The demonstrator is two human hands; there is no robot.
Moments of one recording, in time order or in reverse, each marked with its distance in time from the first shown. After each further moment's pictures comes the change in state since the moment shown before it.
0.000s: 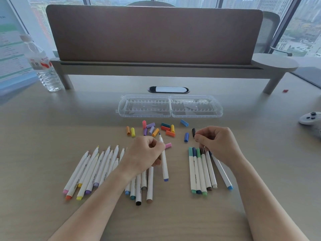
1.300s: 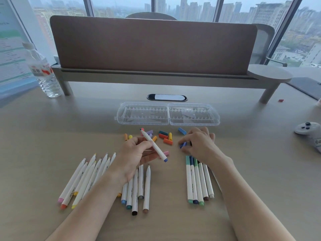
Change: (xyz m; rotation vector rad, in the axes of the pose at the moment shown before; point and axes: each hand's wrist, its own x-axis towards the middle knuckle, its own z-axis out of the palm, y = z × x) left_hand 0.010 0.006 -0.010 -0.777 0.013 -0.181; right_hand 0.036 -0.011 0.028 -0.756 -0.214 -0.133
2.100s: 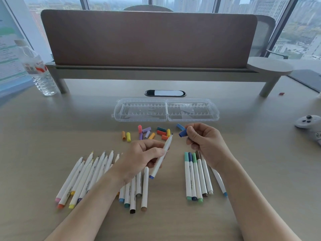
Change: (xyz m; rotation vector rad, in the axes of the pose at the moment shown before) left_hand -0.006 -0.007 0.002 0.418 -0.249 0.080; right_hand -0.028 -0.002 -0.006 1.416 0.105 0.077
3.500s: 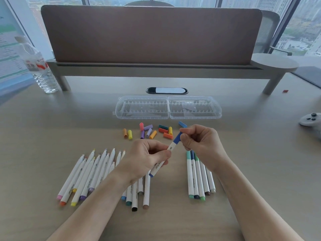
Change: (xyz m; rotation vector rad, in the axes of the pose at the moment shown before) left_hand 0.000 -0.010 0.003 0.099 0.045 0.050; right_hand -0.010 0.008 0.011 -0.226 -0.063 -0.158
